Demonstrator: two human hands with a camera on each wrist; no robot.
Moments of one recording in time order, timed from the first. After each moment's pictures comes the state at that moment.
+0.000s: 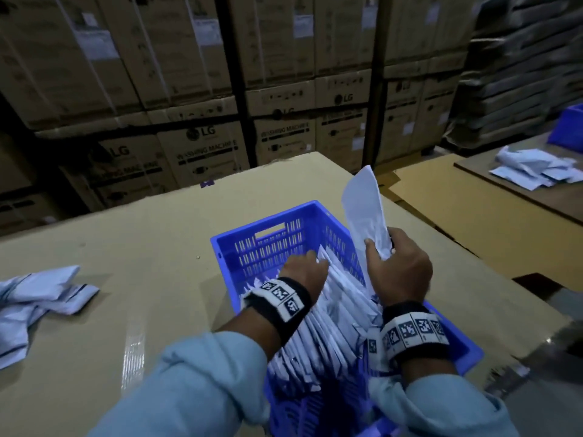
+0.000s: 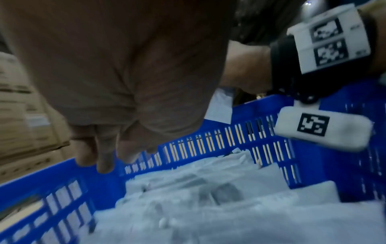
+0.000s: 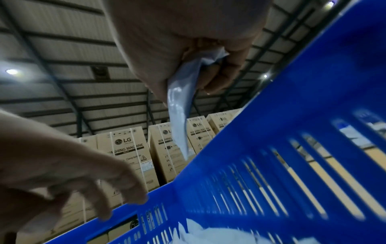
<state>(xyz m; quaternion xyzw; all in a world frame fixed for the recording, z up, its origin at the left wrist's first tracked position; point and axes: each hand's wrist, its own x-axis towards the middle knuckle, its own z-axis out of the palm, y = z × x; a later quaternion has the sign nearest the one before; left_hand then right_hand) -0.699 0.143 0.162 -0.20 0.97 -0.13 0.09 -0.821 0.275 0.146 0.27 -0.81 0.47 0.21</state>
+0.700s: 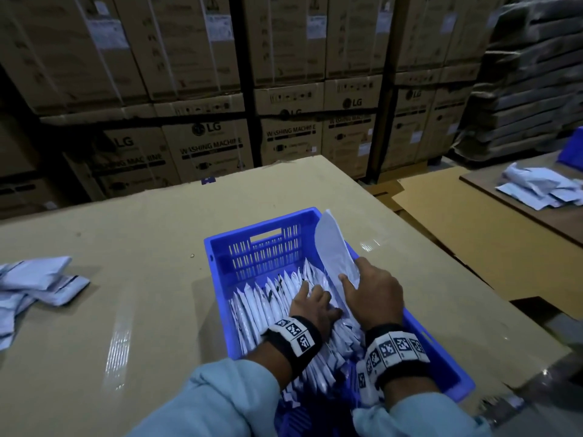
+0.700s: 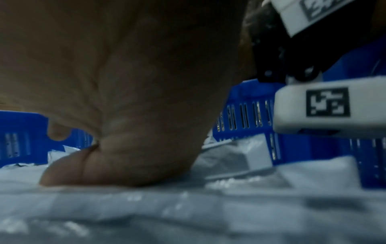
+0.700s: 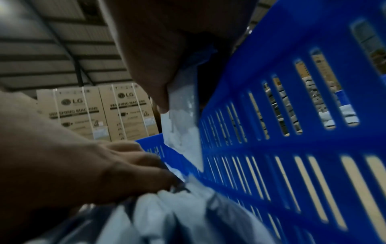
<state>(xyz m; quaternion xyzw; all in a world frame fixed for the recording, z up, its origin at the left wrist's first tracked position) -0.722 0.164 0.072 -0.13 0.96 -0.21 0.16 -0.826 0.260 0.118 0.40 -0.86 0.28 0.14</state>
